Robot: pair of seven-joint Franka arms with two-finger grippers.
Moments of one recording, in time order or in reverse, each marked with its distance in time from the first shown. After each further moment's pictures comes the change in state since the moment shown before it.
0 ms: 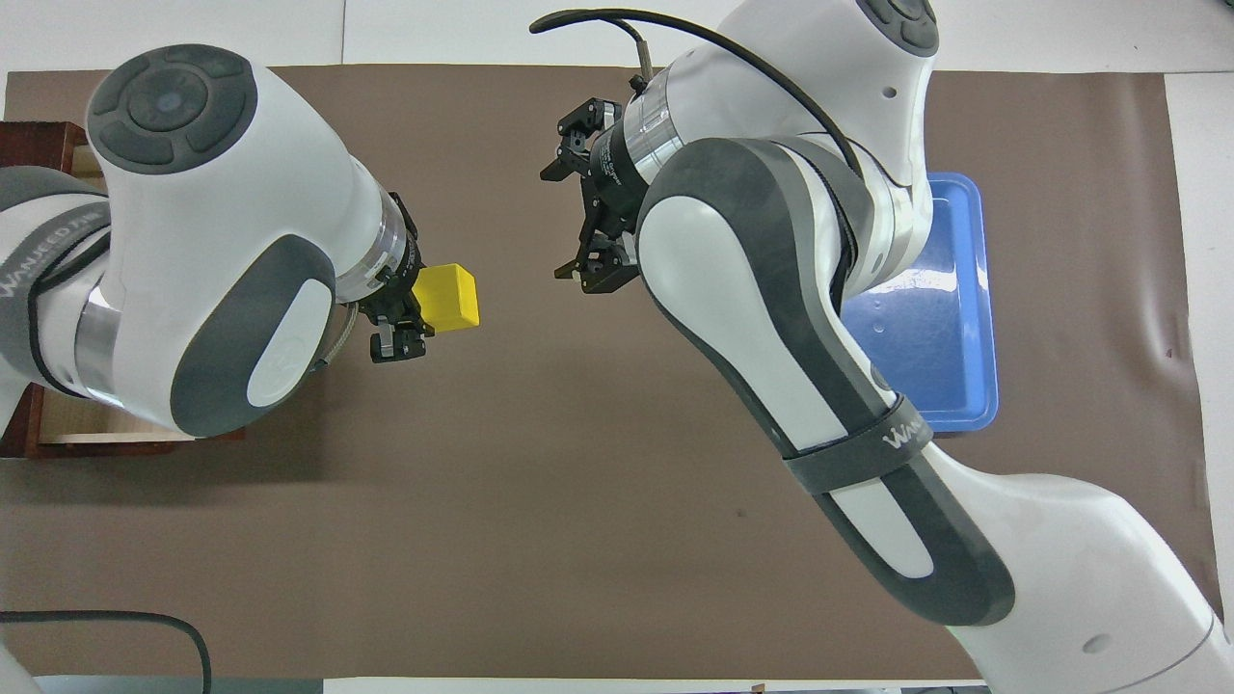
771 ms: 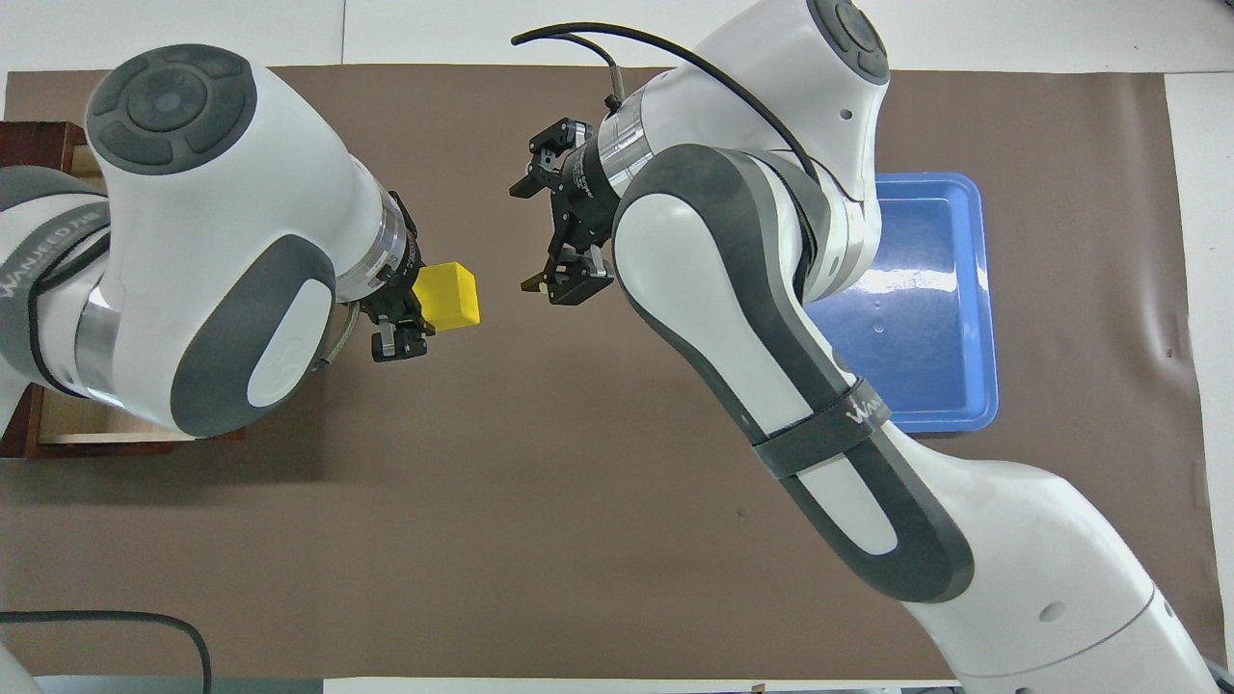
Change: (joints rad) left arm 0.000 0.000 0.000 0.000 0.000 0.005 -0.010; right arm 0.030 0.028 0.006 -0.032 0.076 0.047 -0.002
